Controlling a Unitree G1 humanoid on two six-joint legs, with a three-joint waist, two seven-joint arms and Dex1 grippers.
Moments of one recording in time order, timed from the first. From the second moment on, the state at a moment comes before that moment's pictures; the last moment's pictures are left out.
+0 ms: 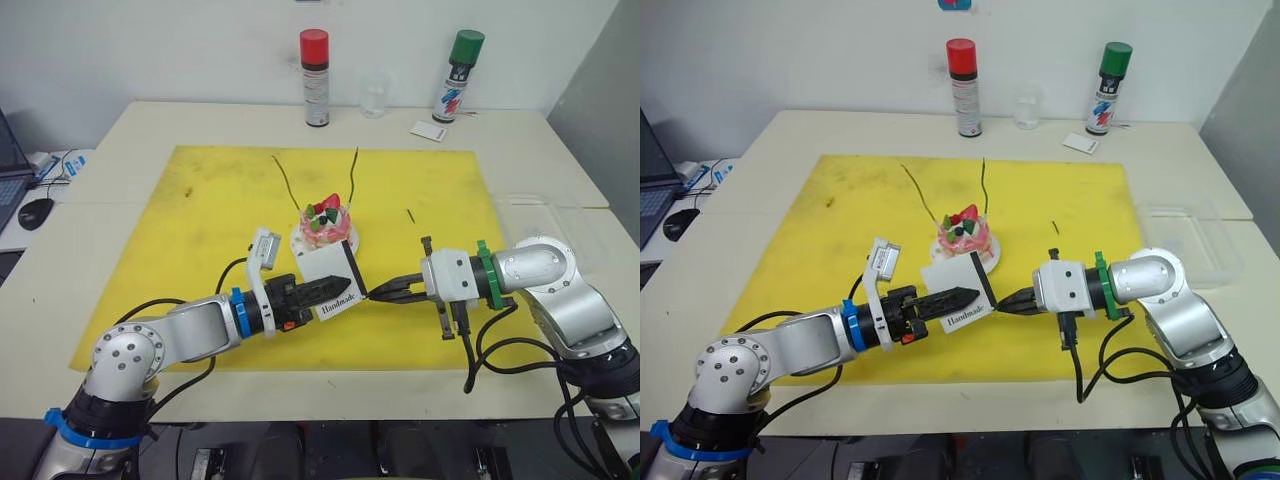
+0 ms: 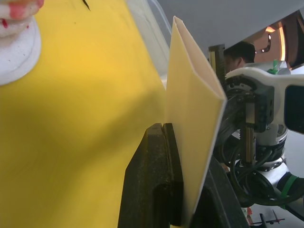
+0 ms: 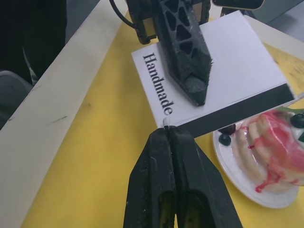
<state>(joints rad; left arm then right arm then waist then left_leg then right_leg) -0.28 0.67 -0.03 -0.40 -1.80 0.93 0.08 -0.52 -0.72 0.25 -0.30 0.25 0.15 1.24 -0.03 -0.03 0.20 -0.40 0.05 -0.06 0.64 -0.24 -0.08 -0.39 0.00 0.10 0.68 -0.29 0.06</state>
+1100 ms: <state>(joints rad) -0.37 0.63 -0.05 -0.40 -1.88 0.91 0.11 -0.50 -0.72 0.30 -0.25 0.16 0.06 1.24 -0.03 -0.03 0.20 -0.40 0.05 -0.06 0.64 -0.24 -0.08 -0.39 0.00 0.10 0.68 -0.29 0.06</state>
